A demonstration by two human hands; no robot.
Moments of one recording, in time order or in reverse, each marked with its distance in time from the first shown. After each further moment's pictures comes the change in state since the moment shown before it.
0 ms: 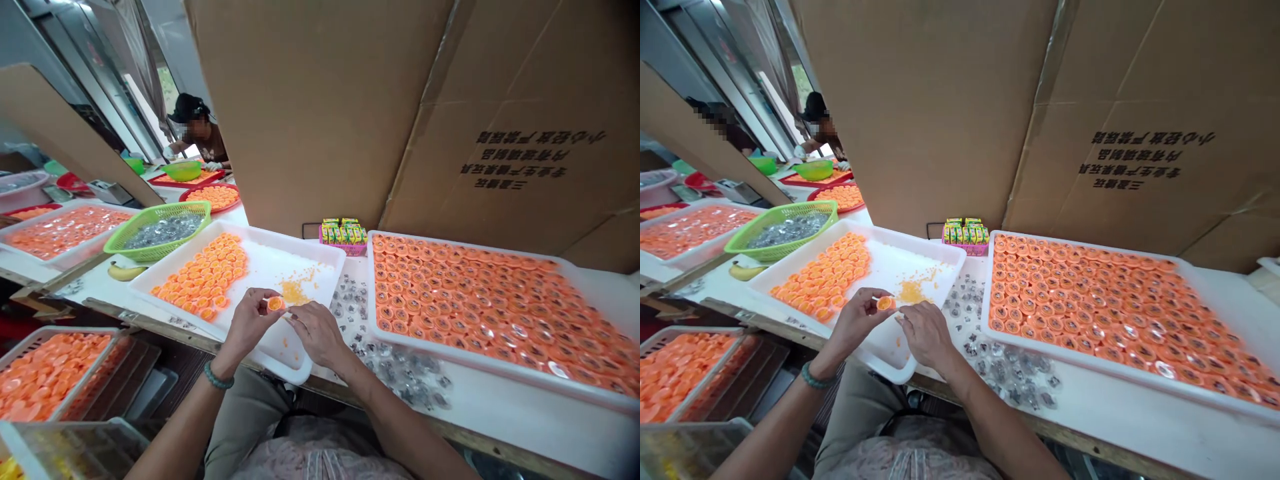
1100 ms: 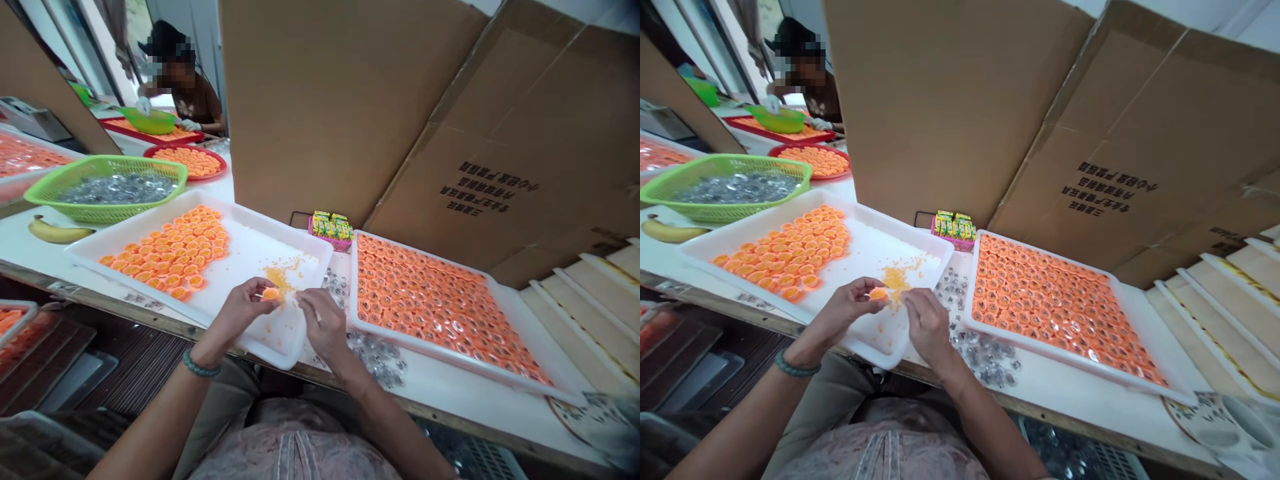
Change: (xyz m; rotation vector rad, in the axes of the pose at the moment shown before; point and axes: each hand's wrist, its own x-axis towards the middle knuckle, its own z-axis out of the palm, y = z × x) left_hand -0.007 -0.001 0.005 -0.615 -0.180 -0.242; right_hand -0.015 -0.004 -0.015 0.122 0.430 -0.079
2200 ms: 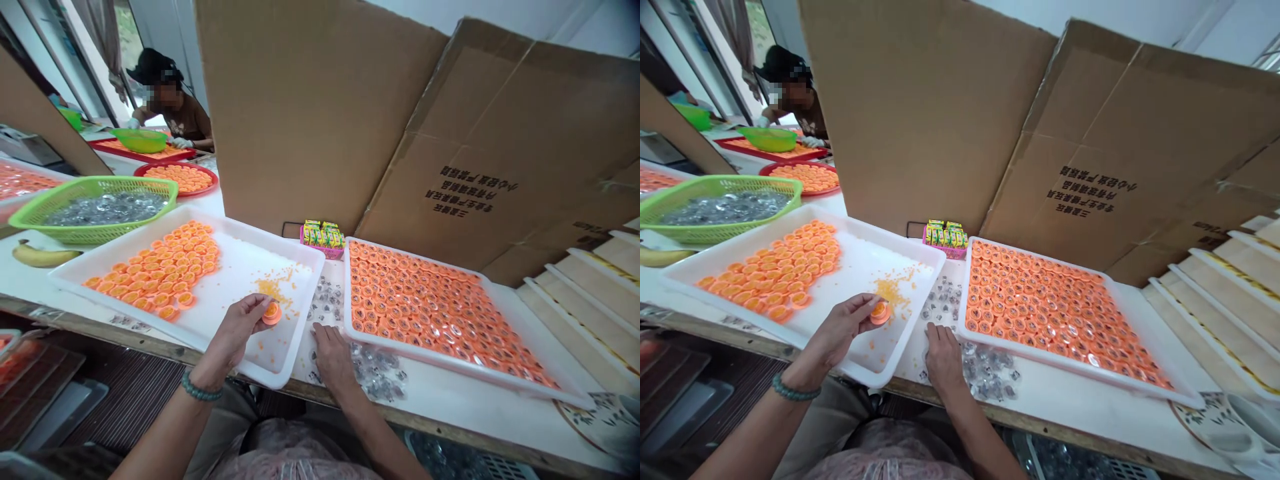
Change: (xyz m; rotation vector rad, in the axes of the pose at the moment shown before) left_hand 0.001 0.003 0.024 -0.248 0.020 -0.143; right_hand -0.069 0.053 -0.006 -0.699 -0.327 0.175
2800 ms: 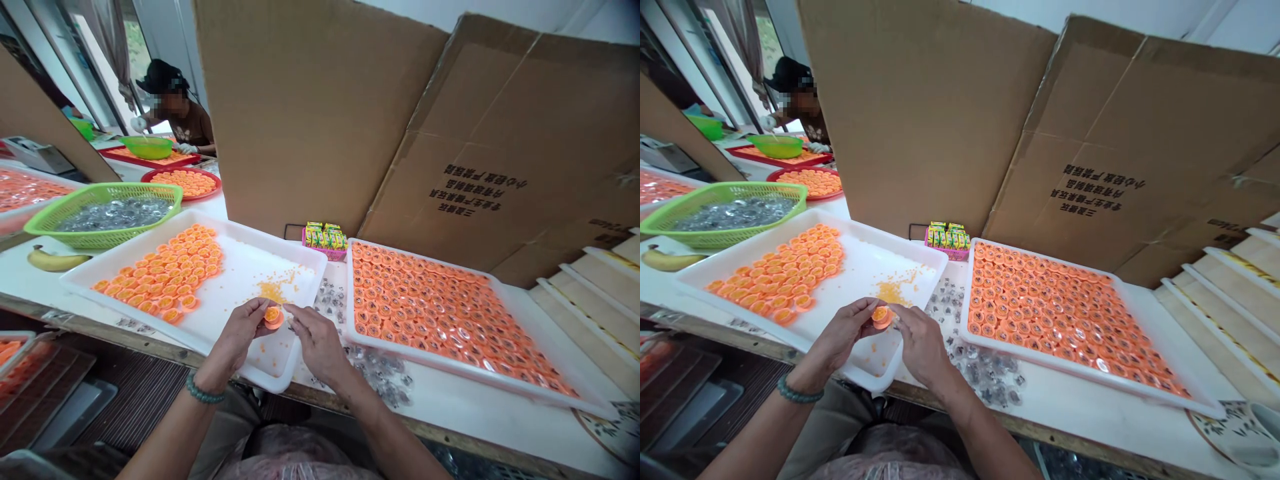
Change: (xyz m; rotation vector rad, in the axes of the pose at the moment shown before) left_hand -0.002 0.002 0.004 0.029 0.017 -0.027; right_hand 0.052 -0.043 -0.066 0.774 -0.048 -0.096
